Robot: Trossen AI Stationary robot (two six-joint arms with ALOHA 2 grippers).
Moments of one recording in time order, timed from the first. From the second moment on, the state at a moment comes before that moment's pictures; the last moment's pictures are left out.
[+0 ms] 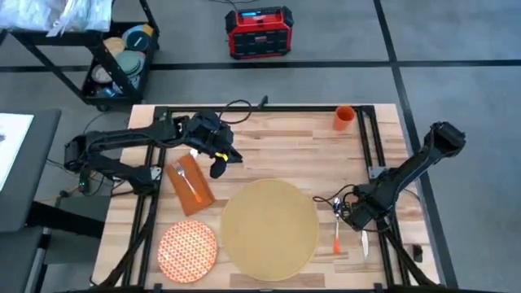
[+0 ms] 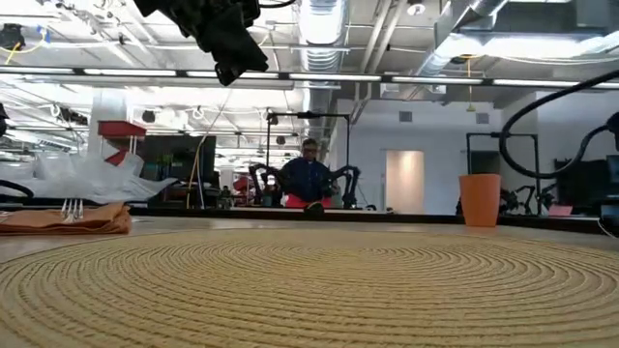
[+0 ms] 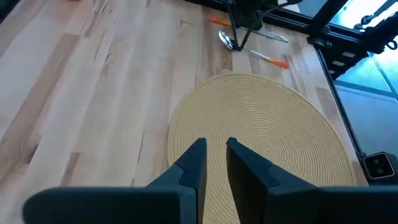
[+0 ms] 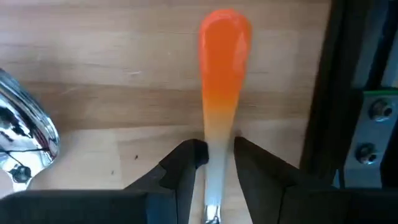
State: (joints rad) left arm 0.27 1.24 1.05 -0.48 0.34 -0.03; right arm 0.72 1.26 0.47 -0.84 -0.08 2.30
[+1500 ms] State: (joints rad) left arm 0.29 1.24 1.05 -0.48 0.33 0.09; right arm 0.25 1.19 0.62 -1.08 0.21 1.85
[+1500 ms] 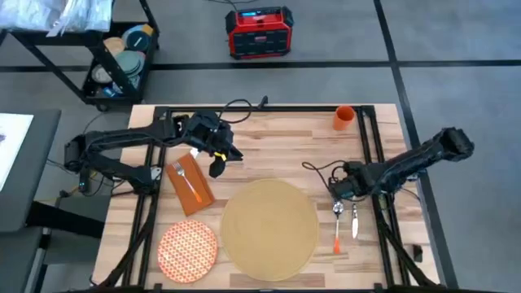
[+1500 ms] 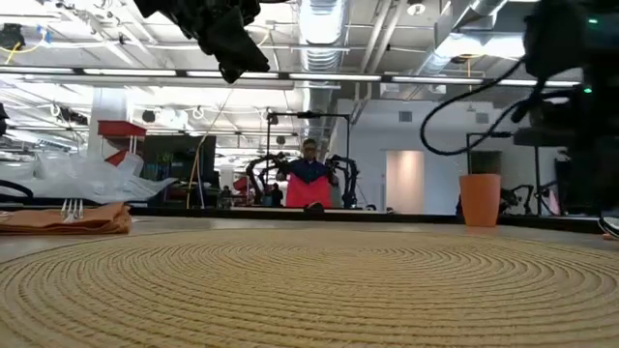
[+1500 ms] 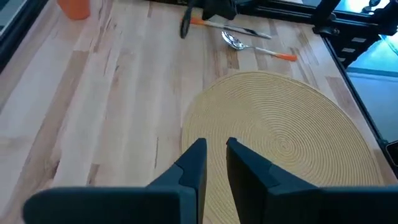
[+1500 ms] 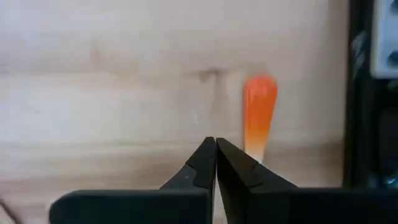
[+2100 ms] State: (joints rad) left arm 0.34 1.25 1.04 -0.48 0.26 0.12; right arm 0.22 1.49 0.62 -1.09 -0.10 1.70
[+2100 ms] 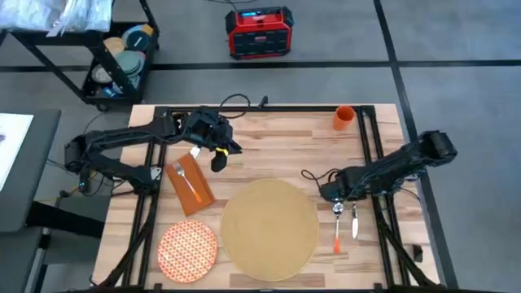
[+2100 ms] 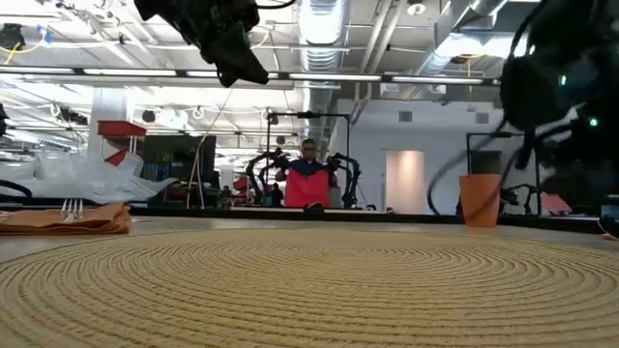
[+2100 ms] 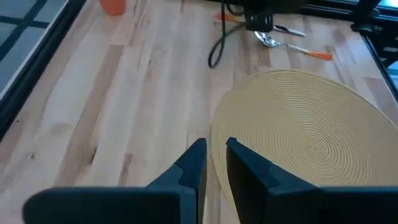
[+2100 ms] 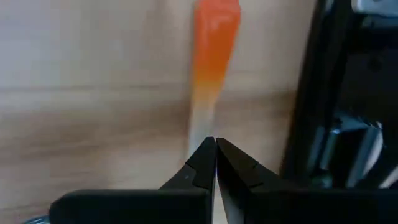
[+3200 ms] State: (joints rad) left arm 0.34 1.25 1.04 -0.49 0.26 0.07; right arm -0.23 1.34 0.63 -0.69 0.15 1.11
